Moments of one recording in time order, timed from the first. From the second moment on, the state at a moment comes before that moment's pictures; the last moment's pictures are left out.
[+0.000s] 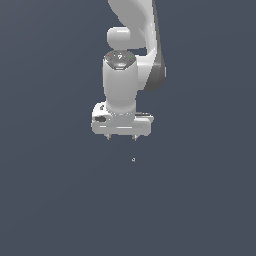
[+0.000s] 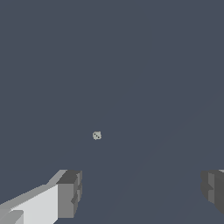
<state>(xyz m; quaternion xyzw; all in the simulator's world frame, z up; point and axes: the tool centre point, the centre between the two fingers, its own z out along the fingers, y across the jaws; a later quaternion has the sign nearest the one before) 0.023 -0.023 0.194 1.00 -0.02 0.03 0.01</state>
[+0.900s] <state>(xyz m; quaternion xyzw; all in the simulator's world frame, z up) 0.020 -0.009 0.188 1.00 -0.02 0.02 -0.01</state>
